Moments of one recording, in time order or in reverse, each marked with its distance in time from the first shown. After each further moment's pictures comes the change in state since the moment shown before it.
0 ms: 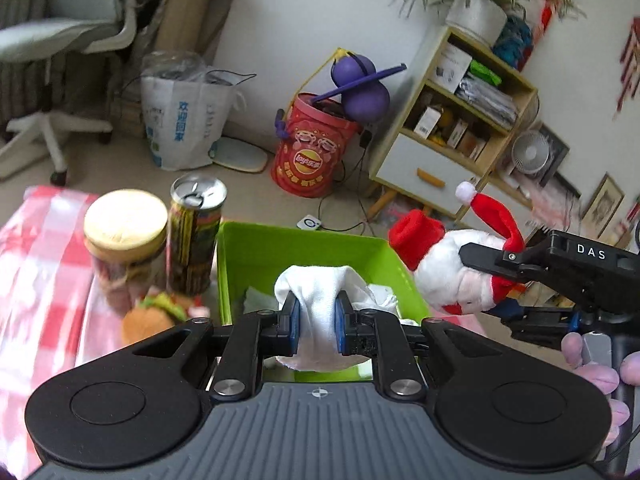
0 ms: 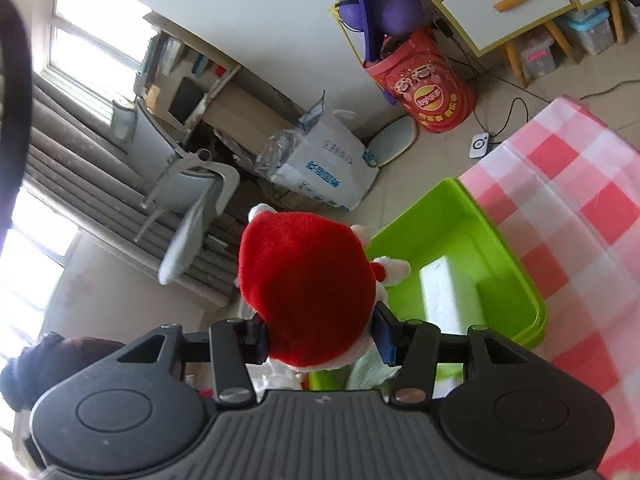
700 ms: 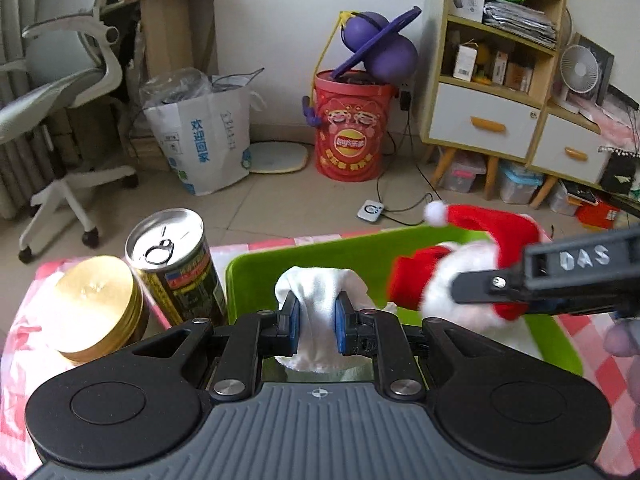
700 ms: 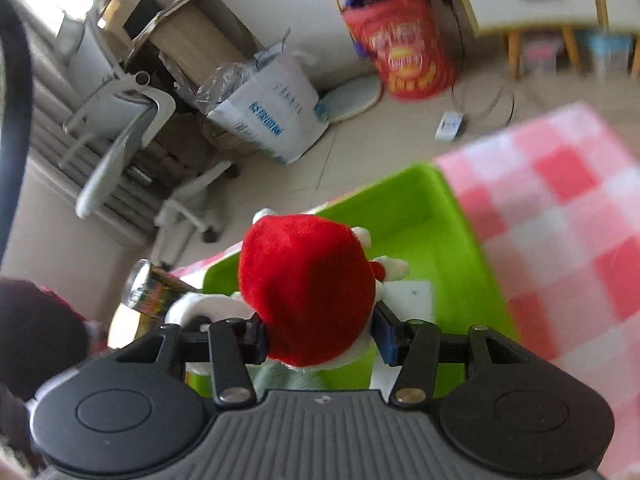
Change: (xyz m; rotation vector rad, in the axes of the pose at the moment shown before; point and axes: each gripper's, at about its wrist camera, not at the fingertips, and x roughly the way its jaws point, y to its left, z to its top) left arm 0.112 -0.018 0.012 0.234 0.039 0.234; right arm 0.101 -0.020 0.022 -0.197 0.153 -0.236
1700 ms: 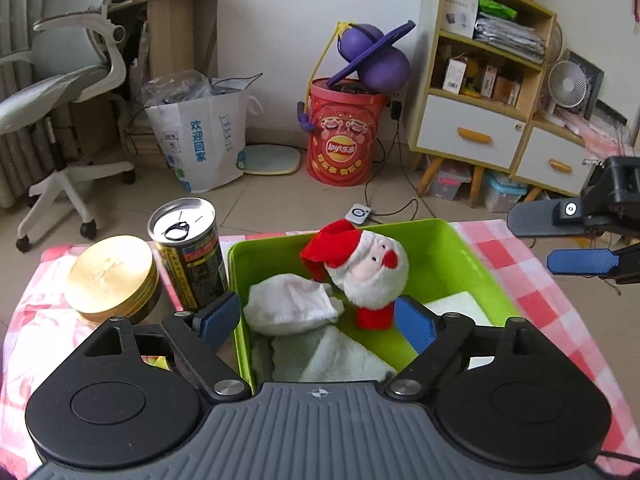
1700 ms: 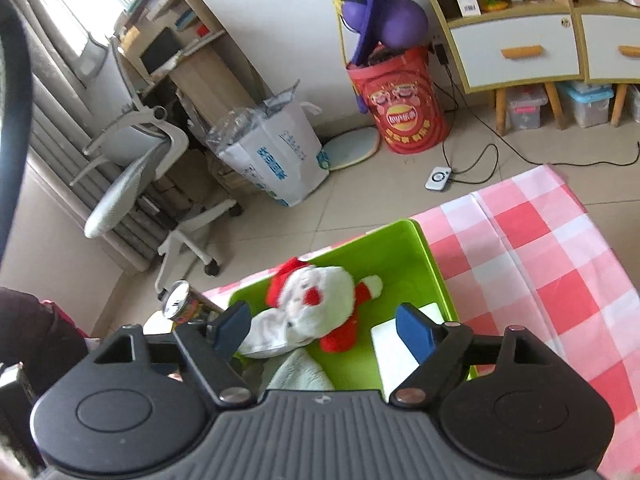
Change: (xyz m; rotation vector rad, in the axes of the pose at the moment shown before) left arm -0.052 0.002 -0.010 -0.037 -0.008 -0.043; right arm -0.087 0.020 -0.009 -0.016 -0.126 0.004
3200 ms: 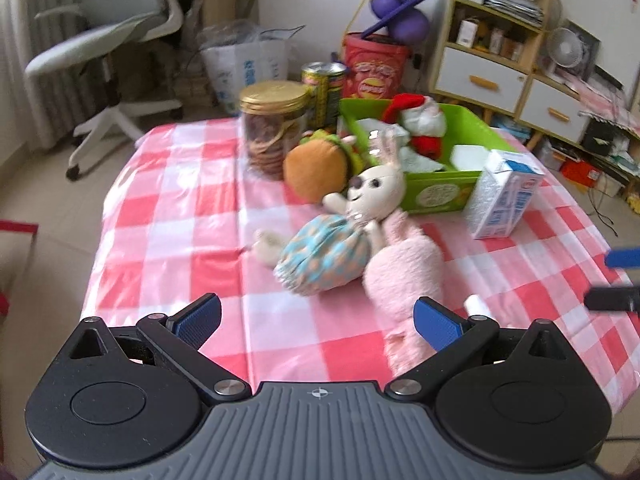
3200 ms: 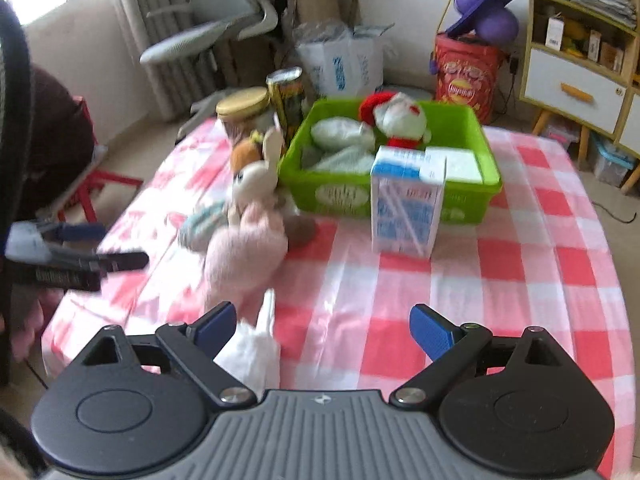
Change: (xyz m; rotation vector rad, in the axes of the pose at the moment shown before) left arm -0.142 0.100 -0.152 -0.018 0.117 0.036; right arm -0.091 0.060 -0.210 -0.457 0.168 -0.074
